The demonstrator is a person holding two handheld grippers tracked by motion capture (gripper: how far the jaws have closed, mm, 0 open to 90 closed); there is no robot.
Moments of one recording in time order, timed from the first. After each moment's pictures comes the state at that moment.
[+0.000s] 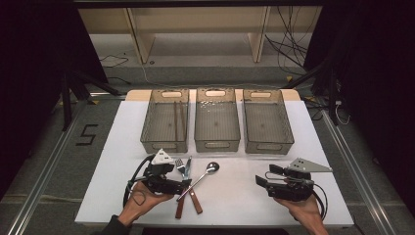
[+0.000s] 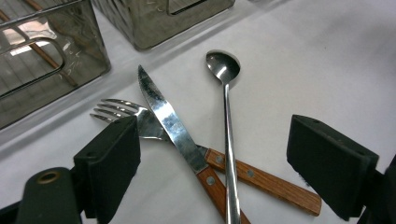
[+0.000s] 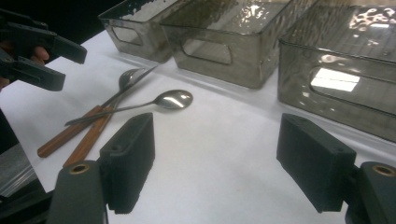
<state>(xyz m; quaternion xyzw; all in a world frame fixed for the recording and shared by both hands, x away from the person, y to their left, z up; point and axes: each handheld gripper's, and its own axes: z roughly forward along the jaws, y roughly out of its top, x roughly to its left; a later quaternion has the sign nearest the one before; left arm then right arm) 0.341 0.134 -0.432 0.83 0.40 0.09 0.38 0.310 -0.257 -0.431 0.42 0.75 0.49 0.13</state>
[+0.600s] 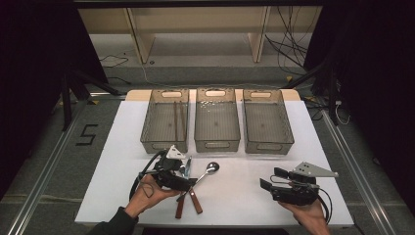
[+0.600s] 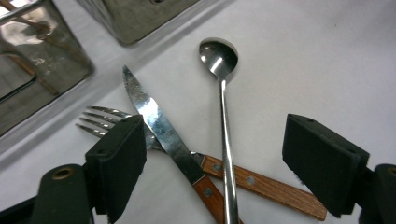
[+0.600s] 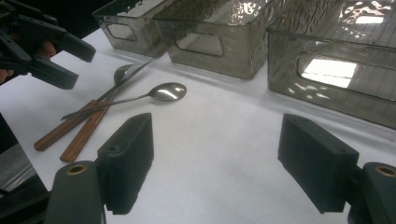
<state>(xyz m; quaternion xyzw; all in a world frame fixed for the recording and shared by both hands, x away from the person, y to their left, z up) 0.357 0.109 -0.430 0.86 0.38 0.08 0.32 0.301 -0.267 -0.435 0.43 0.75 0.49 0.13</state>
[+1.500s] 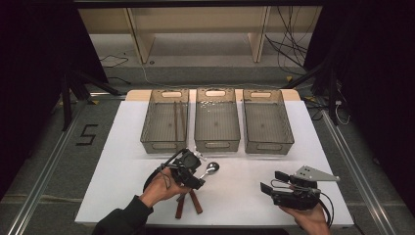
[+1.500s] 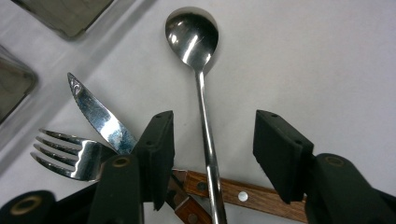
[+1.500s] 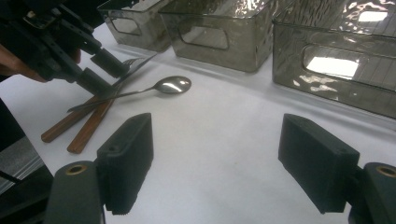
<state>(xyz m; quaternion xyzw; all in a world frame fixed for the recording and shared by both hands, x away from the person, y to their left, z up) 0.377 0.065 -0.441 0.92 0.33 0.06 0.22 0.292 -0.267 -0.436 0.43 0.75 0.48 0.13</state>
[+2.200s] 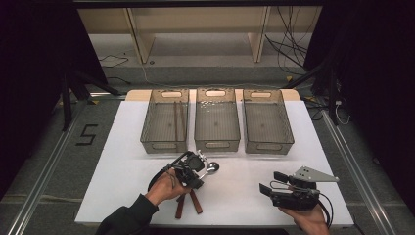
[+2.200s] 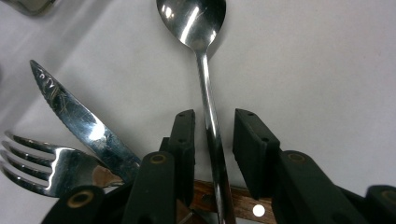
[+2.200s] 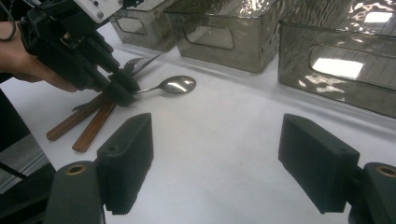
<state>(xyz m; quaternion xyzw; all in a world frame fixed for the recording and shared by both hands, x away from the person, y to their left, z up) 0.384 0.056 -0.462 0.93 0.32 0.04 0.17 0.291 -0.264 -0.436 0.42 0.75 0.49 0.12</state>
